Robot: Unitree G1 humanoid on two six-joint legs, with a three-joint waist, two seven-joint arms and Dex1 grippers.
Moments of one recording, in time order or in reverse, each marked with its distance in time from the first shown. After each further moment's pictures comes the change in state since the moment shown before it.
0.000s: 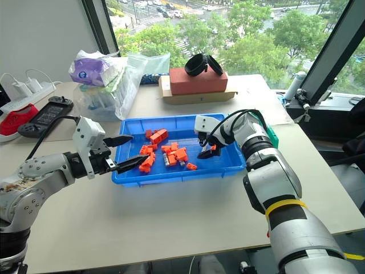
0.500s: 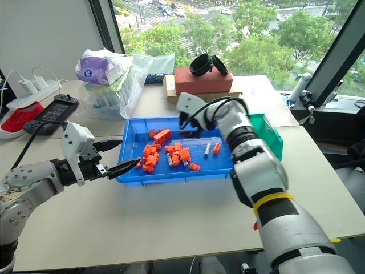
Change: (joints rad) left arm 0.096 0.031 0.090 -0.077 -0.045 0.013 0.040; right arm -0.105 -0.002 -0.046 -0.004 0.047 0.019 -0.159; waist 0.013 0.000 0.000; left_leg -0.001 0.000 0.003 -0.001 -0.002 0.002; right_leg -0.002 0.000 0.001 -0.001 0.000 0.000
